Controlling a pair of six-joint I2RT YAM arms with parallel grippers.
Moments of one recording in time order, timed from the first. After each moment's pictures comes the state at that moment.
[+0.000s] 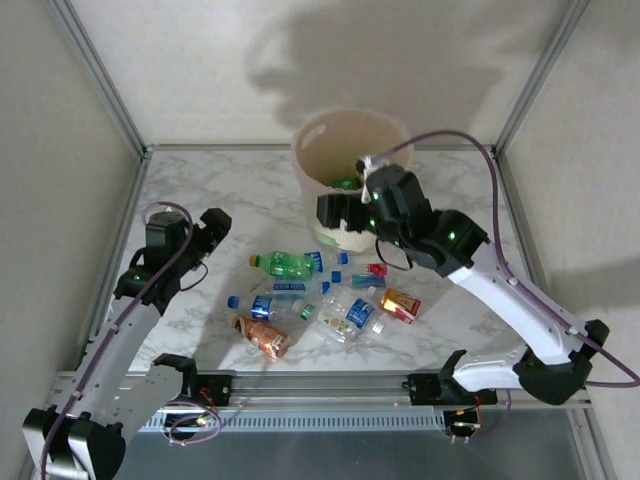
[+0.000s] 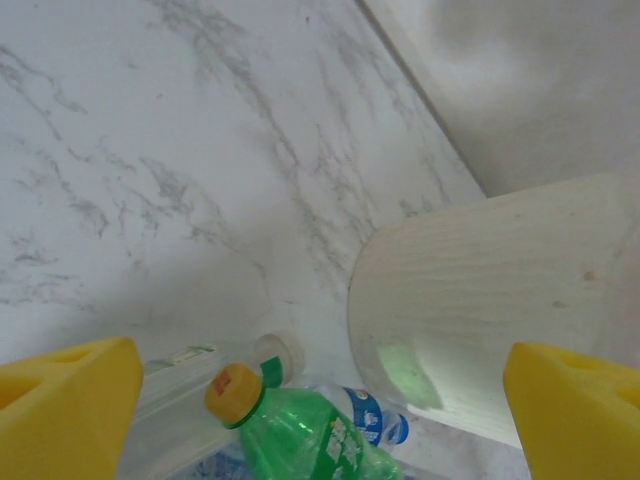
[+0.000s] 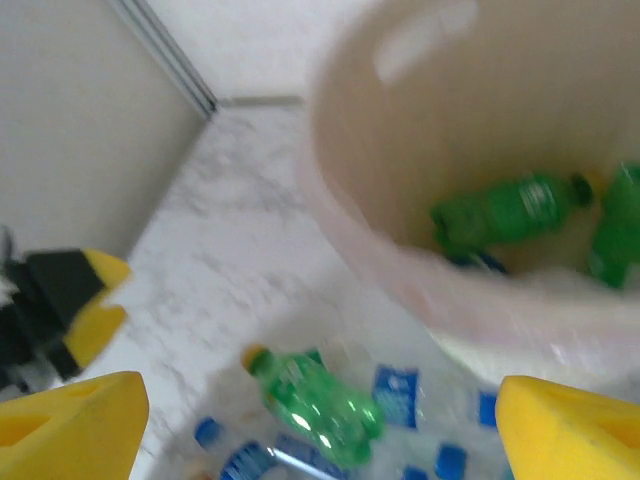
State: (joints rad) left arm -0.14 0.89 0.77 -0.46 0.06 -0.98; right arm 0.89 1.26 1.50 -0.80 0.22 0.56
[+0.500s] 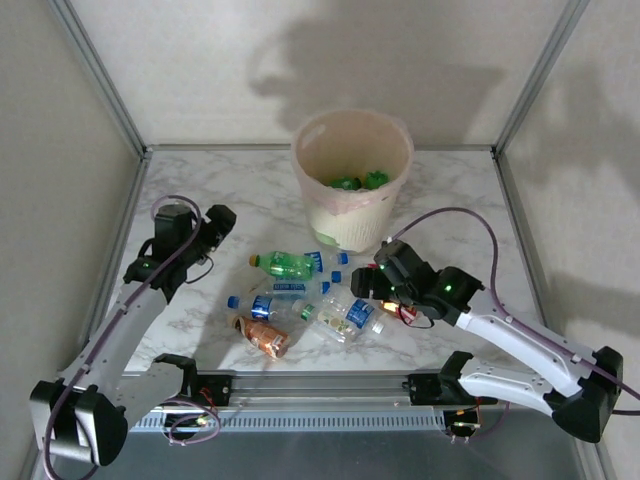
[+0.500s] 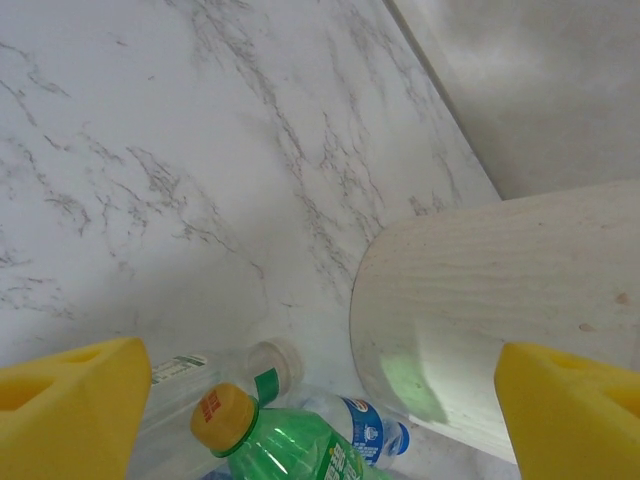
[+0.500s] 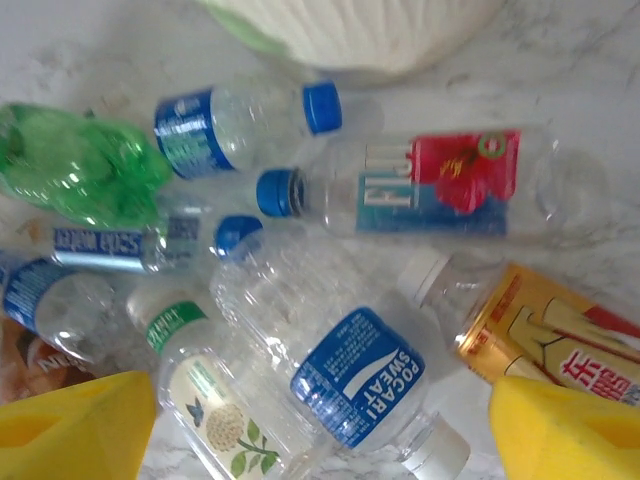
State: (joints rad) left arm -0.14 1.00 0.78 -0.39 0.09 -1.01; right arm 0.90 1.00 0.88 -0.81 0.15 0.80
